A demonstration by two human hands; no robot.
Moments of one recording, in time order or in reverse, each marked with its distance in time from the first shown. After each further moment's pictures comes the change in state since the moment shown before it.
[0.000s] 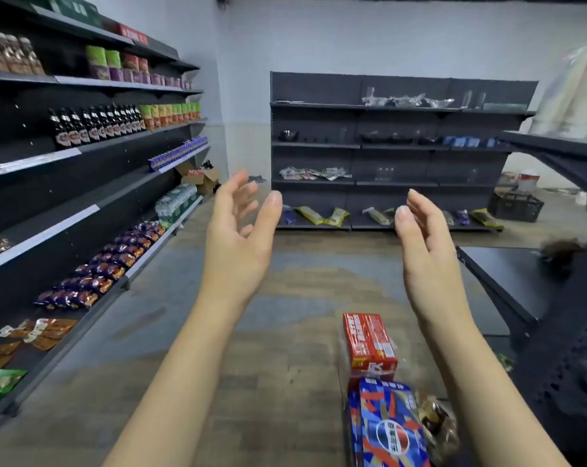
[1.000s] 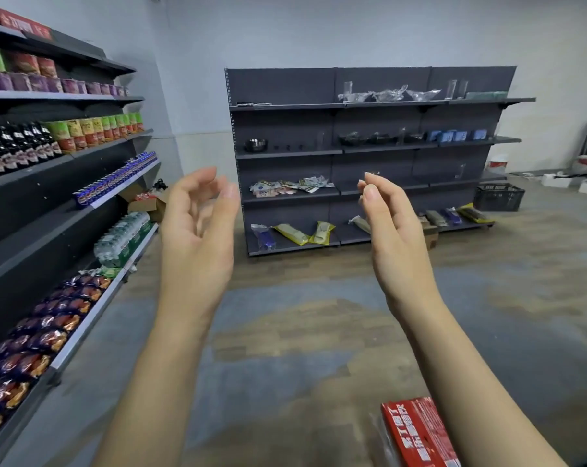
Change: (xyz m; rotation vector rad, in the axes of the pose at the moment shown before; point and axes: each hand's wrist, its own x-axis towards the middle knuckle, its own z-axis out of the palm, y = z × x) left_hand 0.427 -0.252 0.068 -0.137 -0.060 0.027; right_hand 0.388 0.186 0.269 0.165 0.043 0.007
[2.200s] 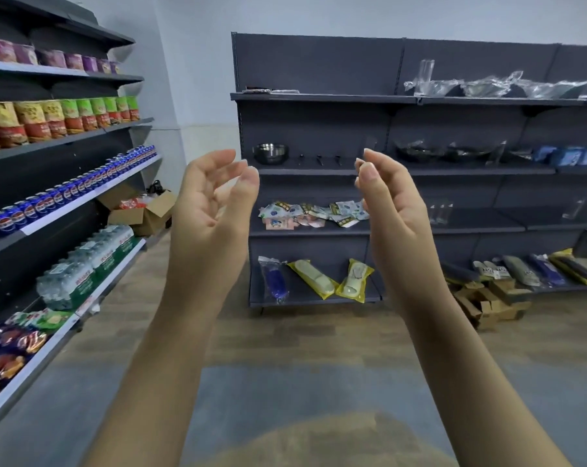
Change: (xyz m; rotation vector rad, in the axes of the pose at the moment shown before) left_hand 0.610 -0.469 0.225 0.085 0.027 0.027; right_hand 0.666 0.402 0.193 0.060 -0.164 -0.029
